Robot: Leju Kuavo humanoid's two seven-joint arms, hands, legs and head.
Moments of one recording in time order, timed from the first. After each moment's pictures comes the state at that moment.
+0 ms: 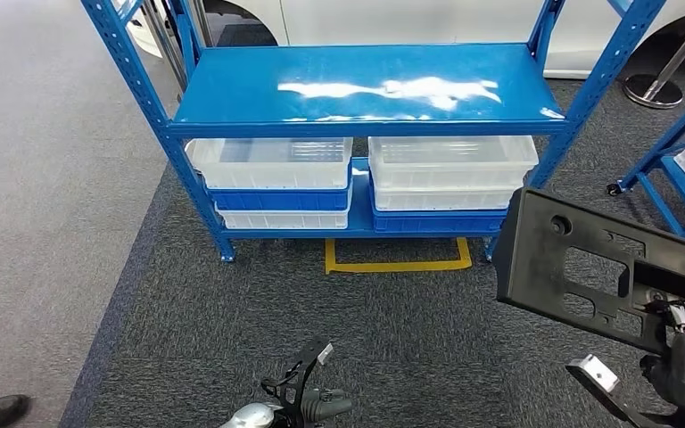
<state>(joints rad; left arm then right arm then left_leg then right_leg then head) -0.29 -0.23 -0.82 -0.38 0.57 0.02 0.08 0.24 -0.41 -0.27 -1.43 1.22 -0.69 -0.34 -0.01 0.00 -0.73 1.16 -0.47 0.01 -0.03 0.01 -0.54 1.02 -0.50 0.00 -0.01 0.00</state>
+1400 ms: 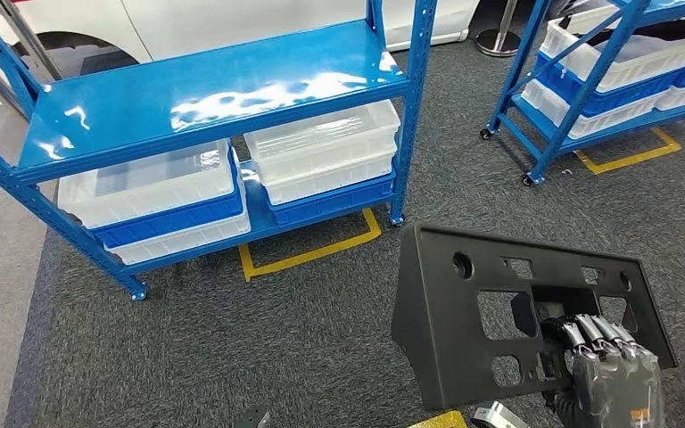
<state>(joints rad) -0.08 -0.09 -0.79 -0.19 0.59 0.15 -0.08 0.41 -0.53 0.22 -1.93 1.41 -0.50 0.10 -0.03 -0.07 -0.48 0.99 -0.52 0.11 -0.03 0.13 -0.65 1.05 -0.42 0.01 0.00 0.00</state>
